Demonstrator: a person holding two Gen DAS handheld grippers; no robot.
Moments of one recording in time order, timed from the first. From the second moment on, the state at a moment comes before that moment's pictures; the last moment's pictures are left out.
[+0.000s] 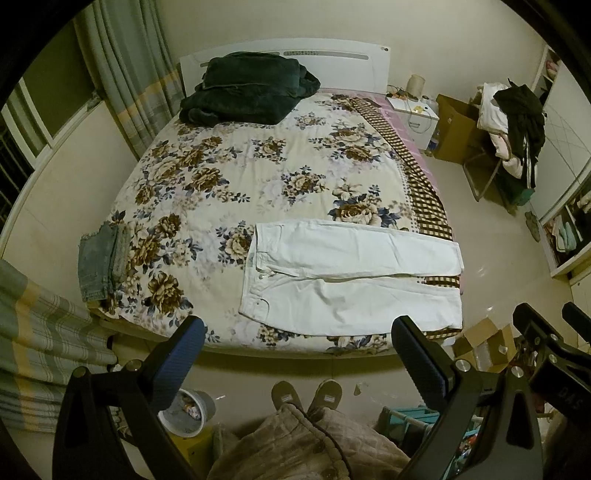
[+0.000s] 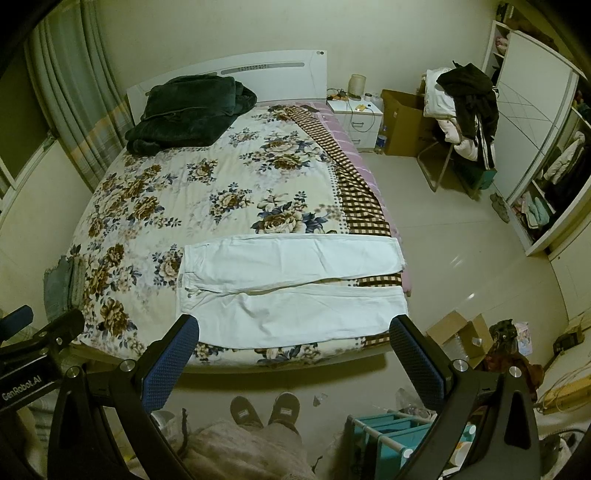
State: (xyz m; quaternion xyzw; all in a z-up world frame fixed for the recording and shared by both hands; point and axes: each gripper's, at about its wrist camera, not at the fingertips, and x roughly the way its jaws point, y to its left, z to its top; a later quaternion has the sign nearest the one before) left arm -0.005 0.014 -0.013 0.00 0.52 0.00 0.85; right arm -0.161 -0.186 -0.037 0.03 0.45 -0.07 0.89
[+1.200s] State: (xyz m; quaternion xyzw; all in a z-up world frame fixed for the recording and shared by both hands) left arm 0.003 0.025 -0.005 0.00 0.52 0.00 0.86; right arm -0.165 -0.170 -0.039 0.03 0.45 -0.06 0.89
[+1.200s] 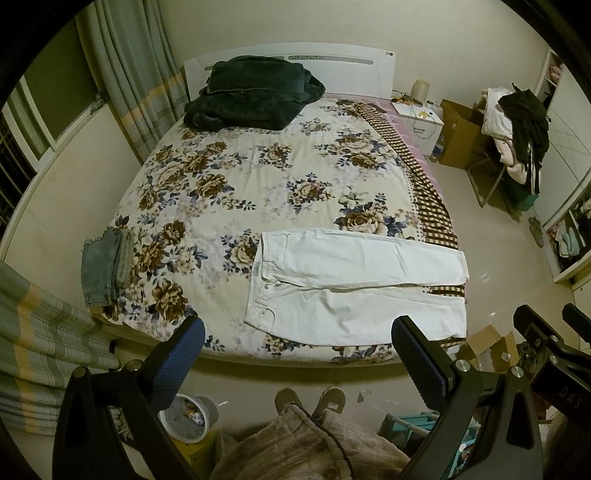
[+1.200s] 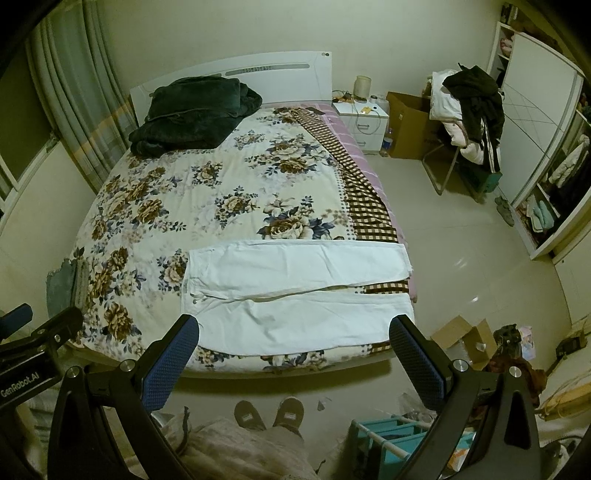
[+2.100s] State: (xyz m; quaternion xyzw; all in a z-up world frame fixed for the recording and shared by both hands) left arm 0.068 0.052 -0.034 0.00 0.50 0.03 0.87; right arm -0.095 -0.135 -0.075 0.06 0.45 -0.12 0.88
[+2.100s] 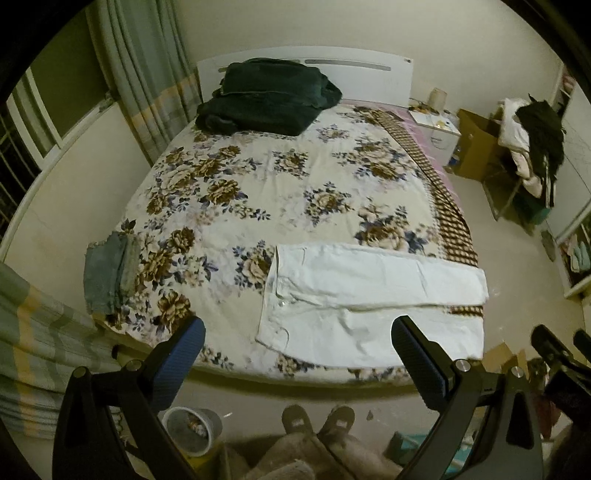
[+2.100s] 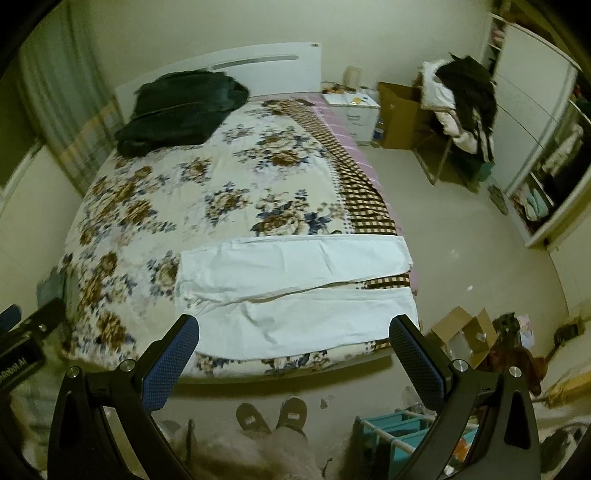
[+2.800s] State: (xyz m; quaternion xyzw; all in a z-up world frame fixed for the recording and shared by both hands) left arm 0.354 0.073 -0.298 -0.14 0.65 0.22 0.72; right arm 0.257 -0.350 -0.349 0.22 0.56 -0.25 0.76
